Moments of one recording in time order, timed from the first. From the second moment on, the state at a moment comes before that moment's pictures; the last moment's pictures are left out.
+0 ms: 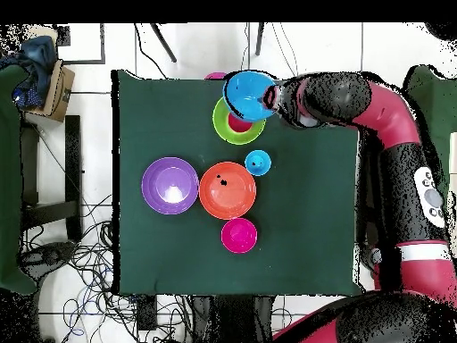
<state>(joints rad) -0.80 -0.37 0.78 1.12 -0.38 1.00 1.61</state>
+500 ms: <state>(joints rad) -0.81 -0.38 0.80 1.12 -0.37 1.00 1.61</state>
